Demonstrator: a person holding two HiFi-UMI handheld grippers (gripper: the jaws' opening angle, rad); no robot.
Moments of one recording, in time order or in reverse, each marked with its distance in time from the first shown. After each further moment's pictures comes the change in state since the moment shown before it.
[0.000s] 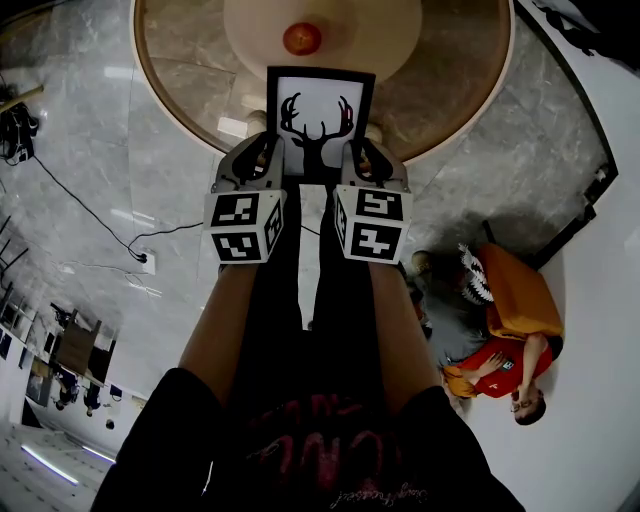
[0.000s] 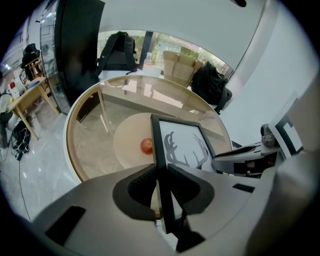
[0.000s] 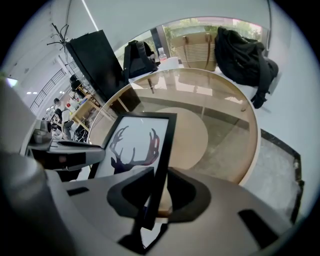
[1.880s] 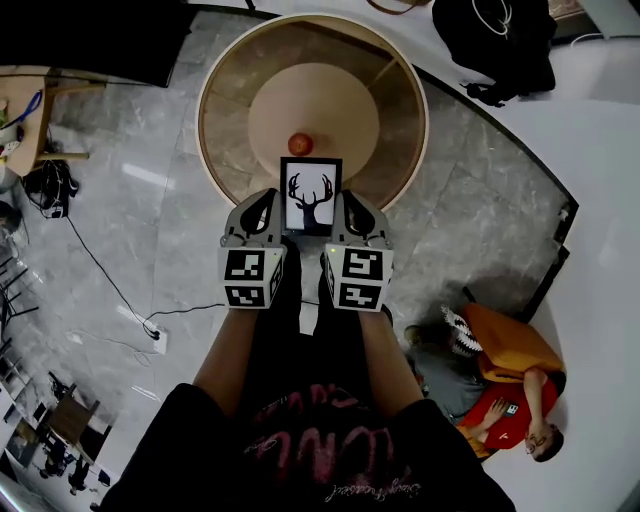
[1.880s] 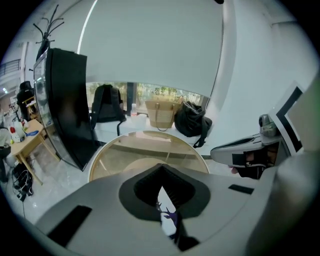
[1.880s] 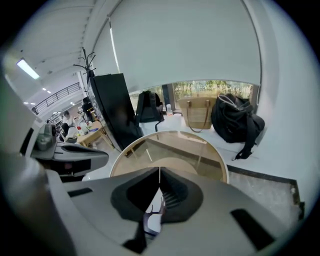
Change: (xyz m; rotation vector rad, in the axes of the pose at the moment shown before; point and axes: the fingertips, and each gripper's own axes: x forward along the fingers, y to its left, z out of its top) left arm -0.160 -0.055 0.143 0.209 -0.331 -0.011; right arm -0.185 0.040 0.132 -0.087 -0.413 -0.037
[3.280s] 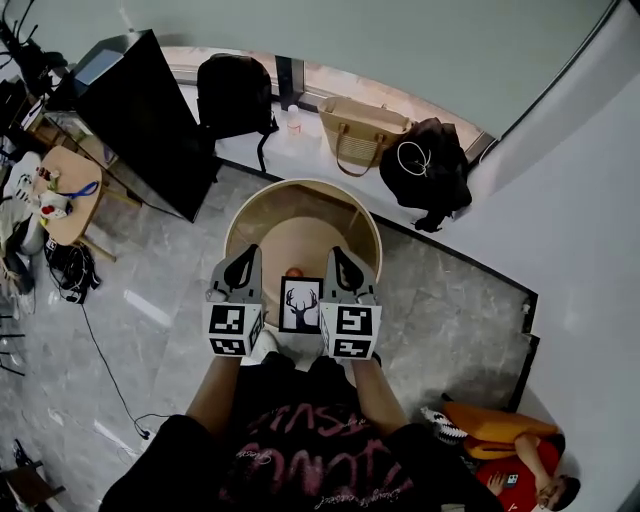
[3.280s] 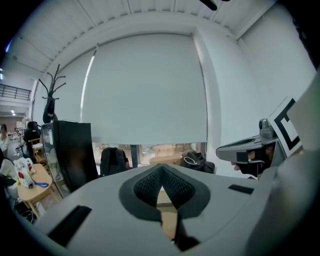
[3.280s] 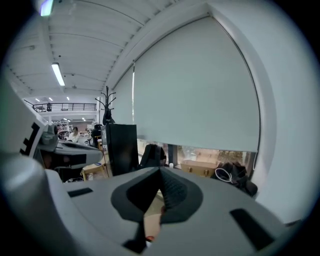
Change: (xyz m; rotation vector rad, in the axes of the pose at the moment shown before) left arm -0.191 -0.013 0.228 0.157 -0.478 0.068; right arm -0.191 0.034 0.221 -0.160 -0.498 -0.011
